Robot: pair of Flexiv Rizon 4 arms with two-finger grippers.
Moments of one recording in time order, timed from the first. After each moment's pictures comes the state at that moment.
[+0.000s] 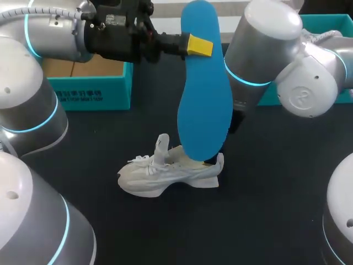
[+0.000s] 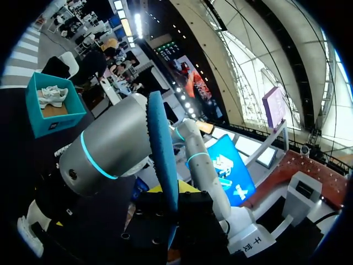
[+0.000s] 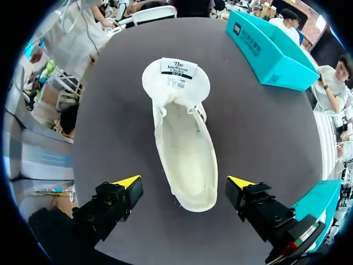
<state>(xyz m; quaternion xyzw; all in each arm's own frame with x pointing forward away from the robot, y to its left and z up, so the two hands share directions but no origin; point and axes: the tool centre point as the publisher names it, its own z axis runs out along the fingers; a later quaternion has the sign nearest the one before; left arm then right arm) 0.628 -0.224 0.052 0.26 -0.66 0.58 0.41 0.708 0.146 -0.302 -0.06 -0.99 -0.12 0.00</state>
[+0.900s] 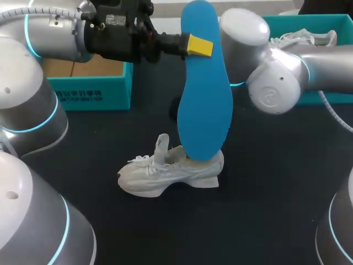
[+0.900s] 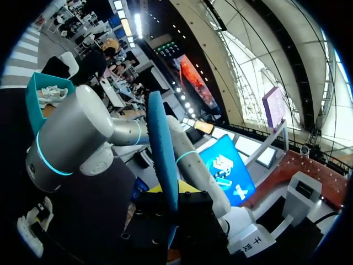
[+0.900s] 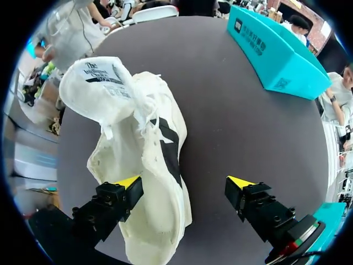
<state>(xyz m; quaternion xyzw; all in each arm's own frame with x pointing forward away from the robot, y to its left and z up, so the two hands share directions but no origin) 0.628 -0.224 0.052 0.26 -0.66 0.58 0.41 0.762 0.190 -0.361 -0.04 -0.99 -0.14 0.01</state>
